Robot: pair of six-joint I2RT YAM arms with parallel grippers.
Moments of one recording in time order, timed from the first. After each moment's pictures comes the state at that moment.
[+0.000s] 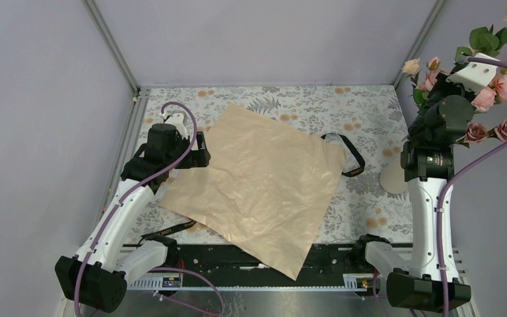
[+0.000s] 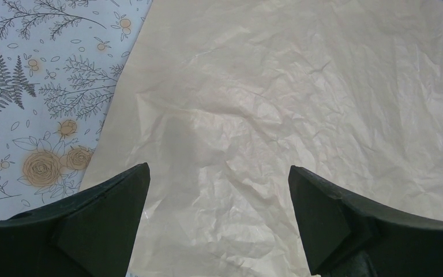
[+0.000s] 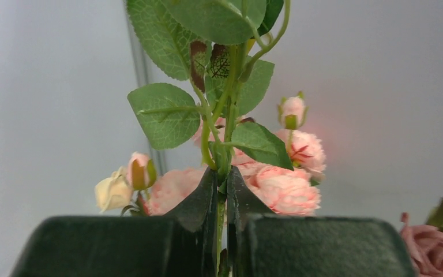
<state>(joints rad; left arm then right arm) -0.27 1.00 0.96 -0.63 0.02 -0.28 -0.12 1.01 1.27 0.07 0.56 -0.20</state>
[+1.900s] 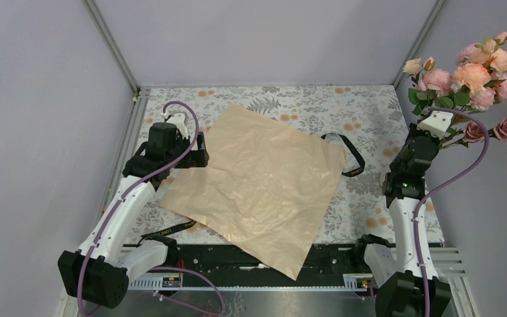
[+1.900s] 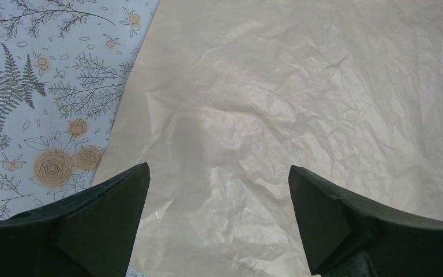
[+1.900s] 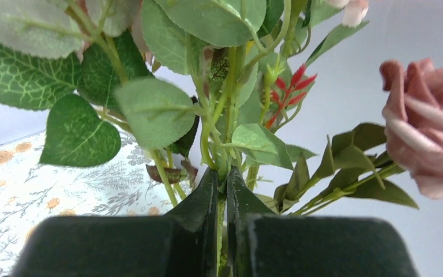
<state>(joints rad) -0.25 1.03 0.95 -0.63 0.02 -0.24 -0.24 0.87 0.67 0.31 0.51 -0.22</state>
